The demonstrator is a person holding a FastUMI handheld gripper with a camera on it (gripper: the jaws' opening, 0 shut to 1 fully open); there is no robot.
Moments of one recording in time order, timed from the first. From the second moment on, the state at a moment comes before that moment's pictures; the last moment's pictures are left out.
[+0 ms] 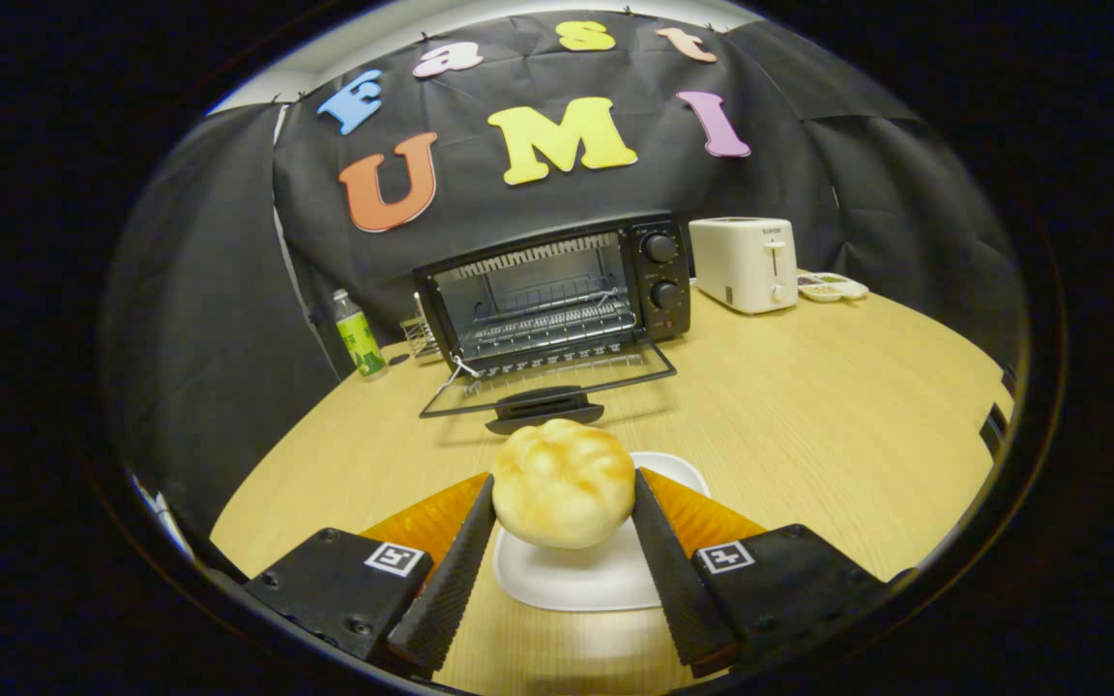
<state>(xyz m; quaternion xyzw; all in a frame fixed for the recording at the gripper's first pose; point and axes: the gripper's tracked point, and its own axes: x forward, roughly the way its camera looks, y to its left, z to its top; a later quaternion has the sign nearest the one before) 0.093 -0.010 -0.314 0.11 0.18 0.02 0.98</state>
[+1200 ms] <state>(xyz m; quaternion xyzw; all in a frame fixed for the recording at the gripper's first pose) 0.326 0.013 -0.240 0.30 0.09 0.06 0.95</state>
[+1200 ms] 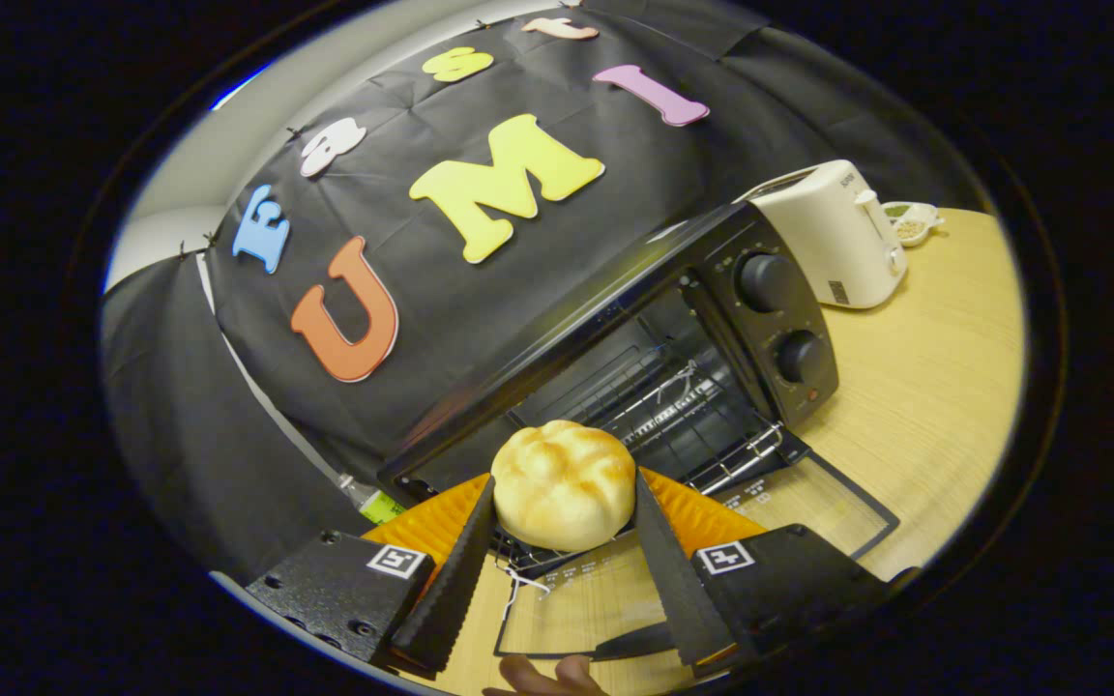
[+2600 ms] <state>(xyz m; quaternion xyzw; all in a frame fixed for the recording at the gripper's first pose) 0.395 -0.003 -0.245 0.30 0.11 0.00 0.95</state>
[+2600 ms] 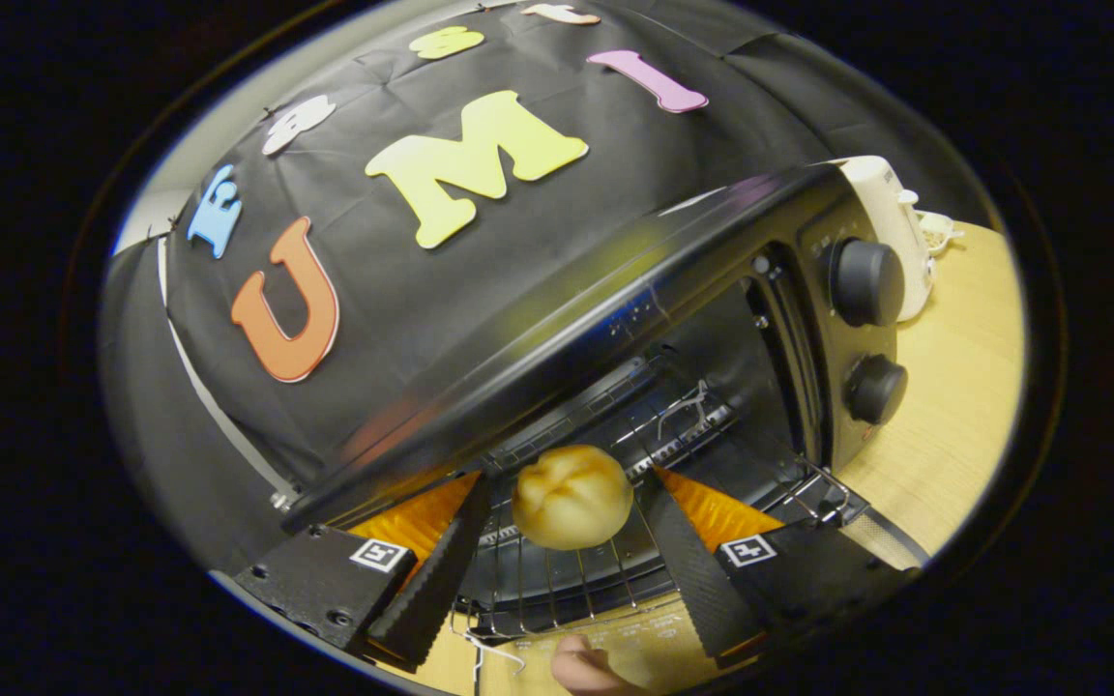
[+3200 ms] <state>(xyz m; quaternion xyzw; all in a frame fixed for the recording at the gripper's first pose) 0.277 0.010 -0.237 0.24 0.18 0.02 0.95</state>
